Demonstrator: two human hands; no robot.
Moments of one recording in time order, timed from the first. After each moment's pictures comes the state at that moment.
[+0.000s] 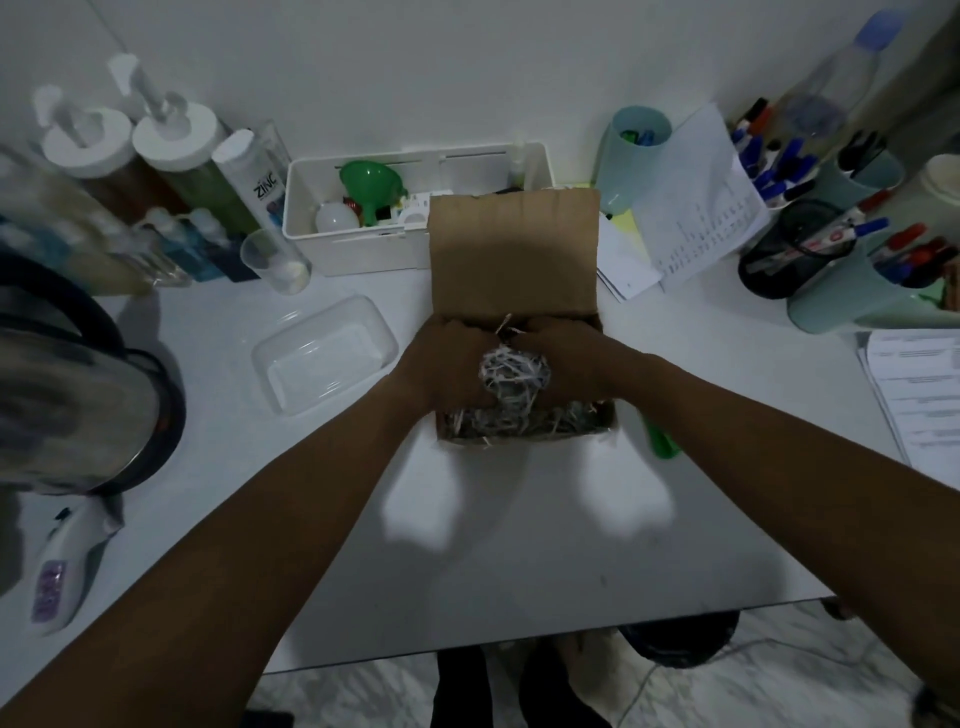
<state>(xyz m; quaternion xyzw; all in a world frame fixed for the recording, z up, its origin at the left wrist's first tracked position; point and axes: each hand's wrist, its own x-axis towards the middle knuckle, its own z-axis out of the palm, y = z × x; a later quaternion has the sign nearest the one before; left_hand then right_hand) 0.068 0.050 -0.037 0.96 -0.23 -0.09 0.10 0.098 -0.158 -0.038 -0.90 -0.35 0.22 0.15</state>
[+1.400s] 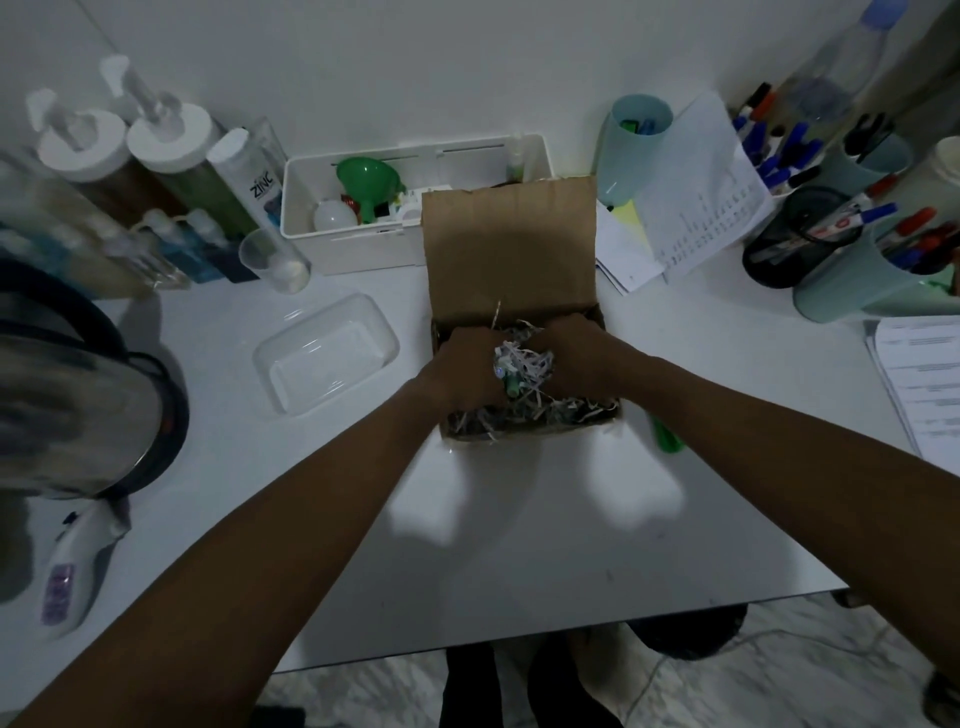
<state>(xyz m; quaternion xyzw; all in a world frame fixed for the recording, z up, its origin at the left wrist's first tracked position) 0.063 0.031 -0.049 0.93 -0.13 -0.19 0.28 0.092 -0.161 -0.042 -0.91 -0.31 0.20 0.21</state>
